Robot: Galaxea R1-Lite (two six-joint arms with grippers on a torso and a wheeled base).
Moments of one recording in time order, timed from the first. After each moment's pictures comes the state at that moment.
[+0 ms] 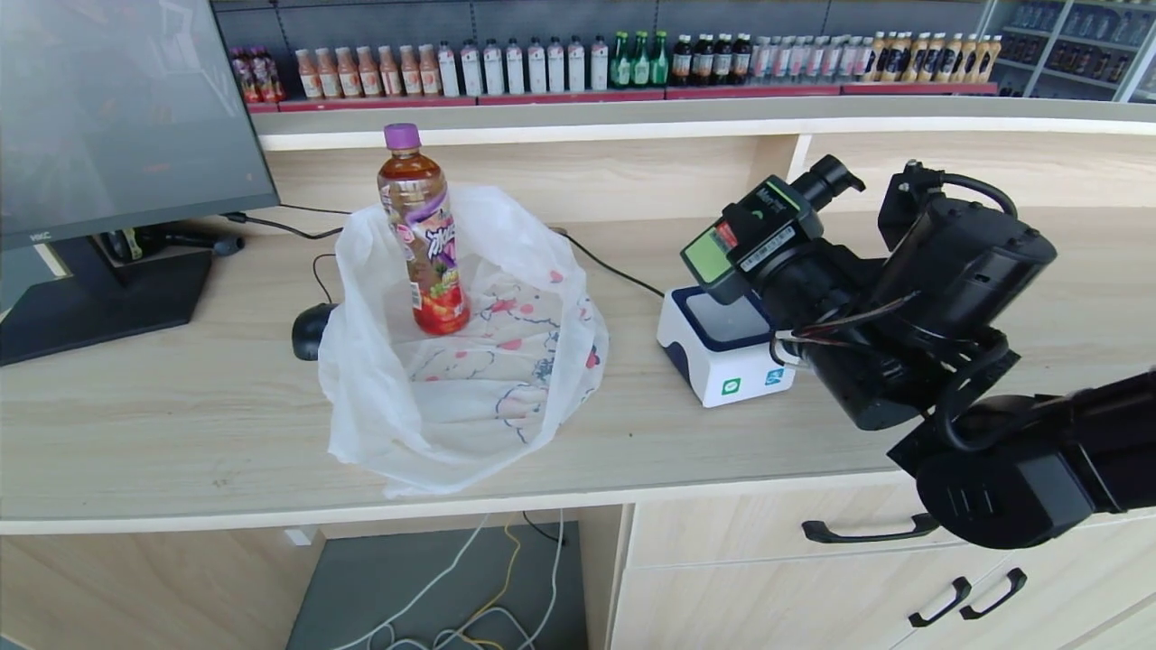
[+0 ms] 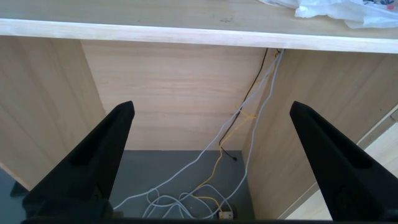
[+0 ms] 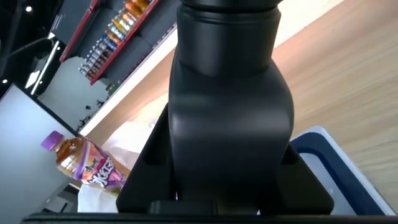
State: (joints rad) left arm 0.00 0.00 0.00 0.00 0.00 0.00; right arm 0.59 1.85 -0.96 -1.19 -0.37 0.63
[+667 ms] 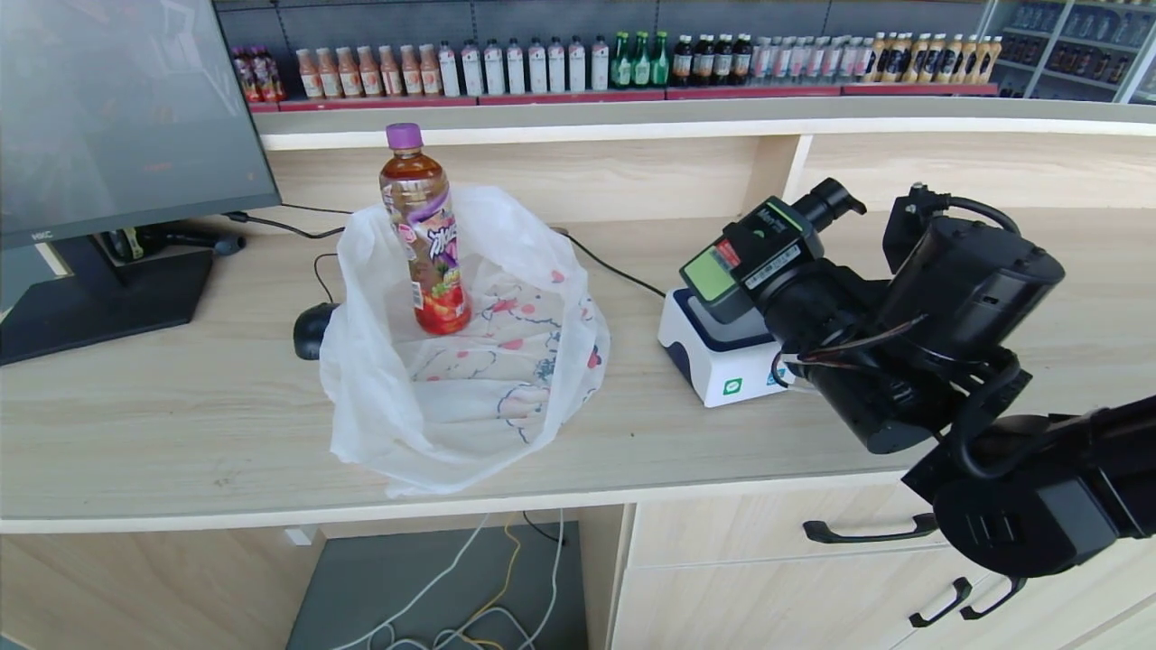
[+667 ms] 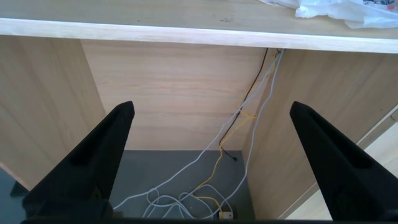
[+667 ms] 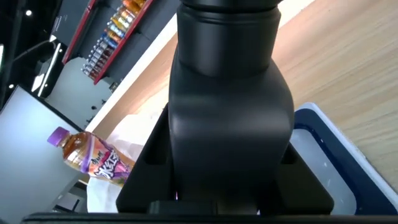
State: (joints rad) left arm 0.00 0.00 0.00 0.00 0.00 0.00; right arm 0.60 1.83 -0.89 -1.19 -0.38 0.70
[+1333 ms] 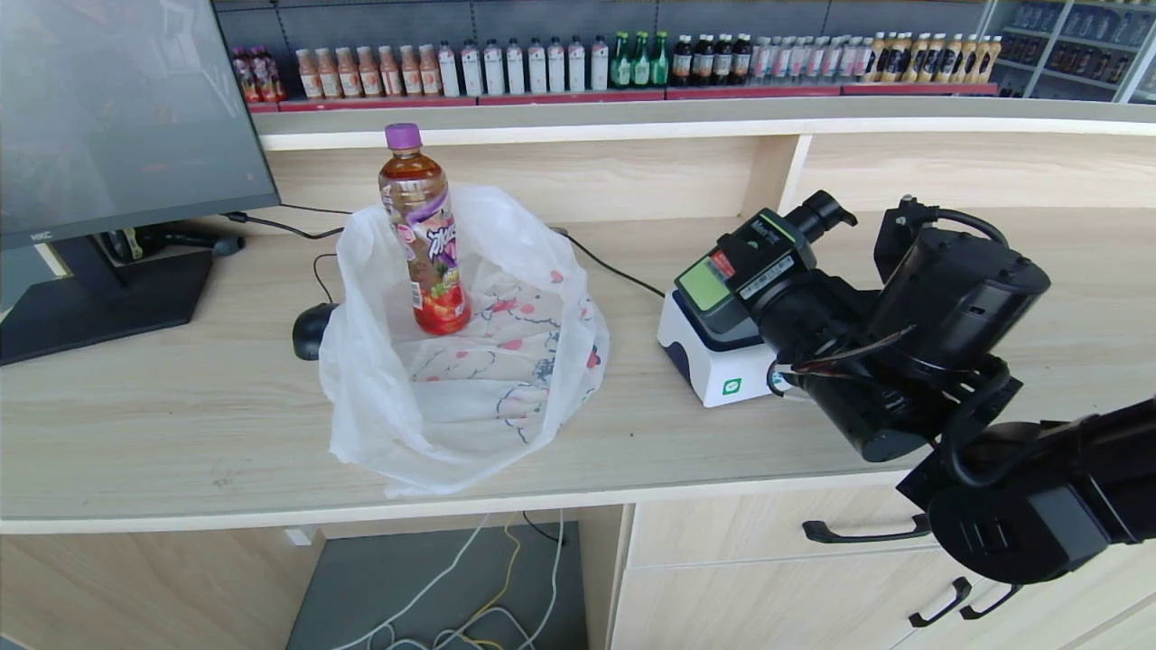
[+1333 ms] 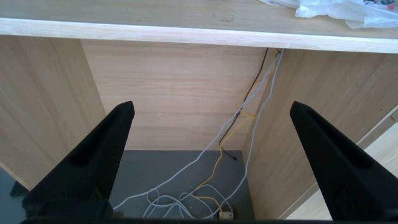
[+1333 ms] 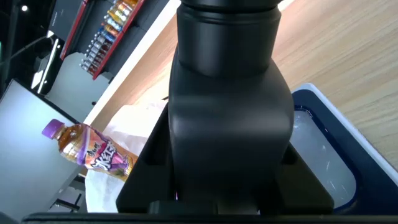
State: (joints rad) left arm 0.00 0.00 0.00 0.00 0.00 0.00; right arm 0.61 1.84 -0.87 -1.19 -0.38 0.72
